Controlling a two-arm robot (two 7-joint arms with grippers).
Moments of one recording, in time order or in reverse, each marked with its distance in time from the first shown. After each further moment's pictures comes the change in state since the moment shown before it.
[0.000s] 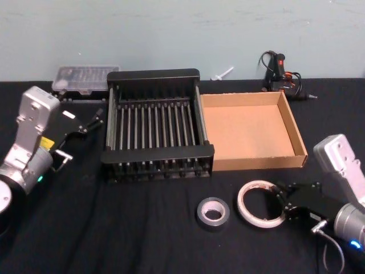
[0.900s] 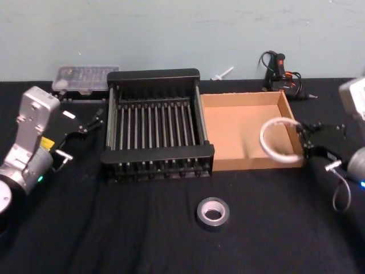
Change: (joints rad) left arm 0.000 0.000 0.000 0.000 0.000 0.000 0.000; right arm 0.170 -0.076 0.074 0.074 -0.064 -0.011 -0.069
